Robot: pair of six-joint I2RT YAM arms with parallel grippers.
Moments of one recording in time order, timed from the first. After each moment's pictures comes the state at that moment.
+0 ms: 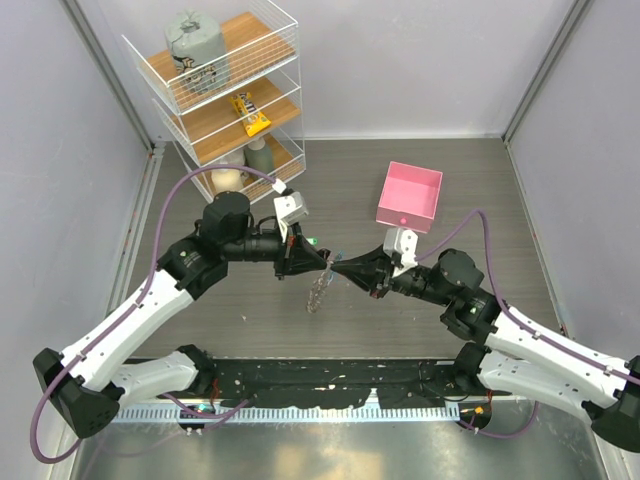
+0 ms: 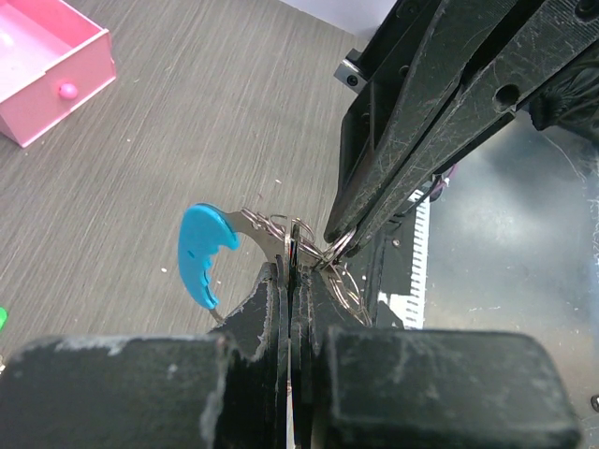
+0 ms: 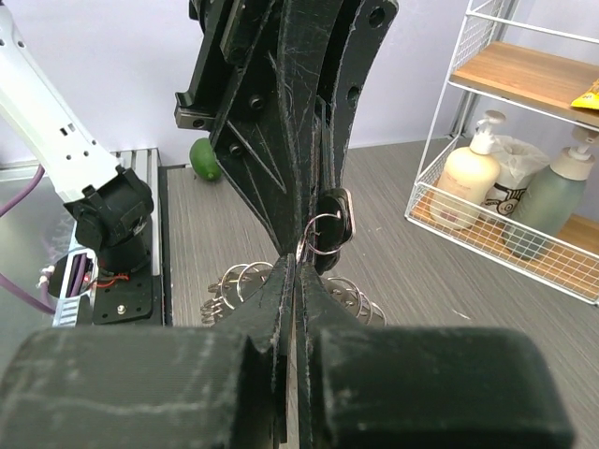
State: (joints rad) left arm -0.69 1.05 1.07 -0.36 0.71 -0.08; right arm 0.91 0.78 0.60 0.36 -0.37 0.00
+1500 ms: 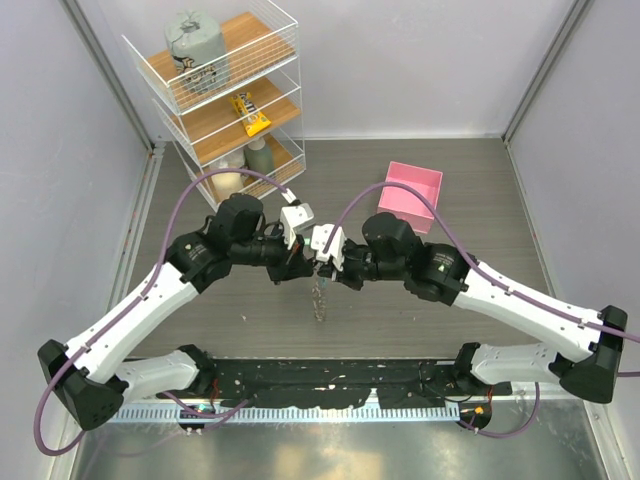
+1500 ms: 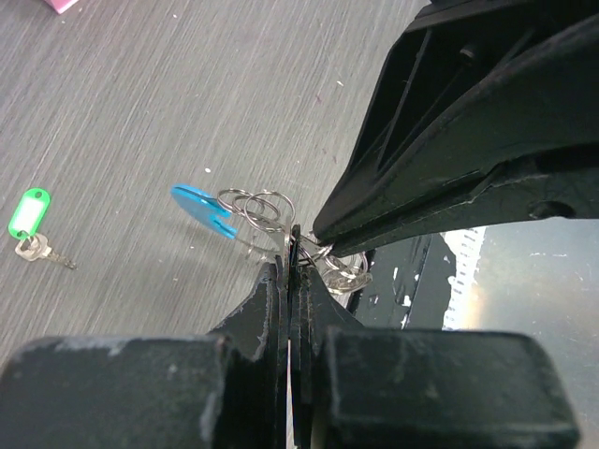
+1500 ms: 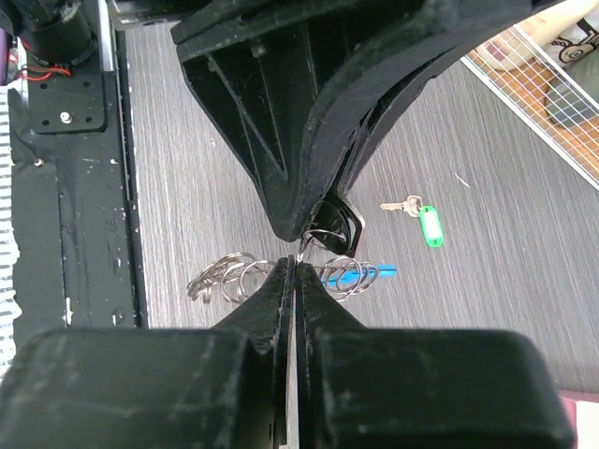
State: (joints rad) left arm -0.71 1.10 1.12 -0.64 0.55 0.08; right arm 1.01 1.16 1.13 -0.44 -0.26 -0.34
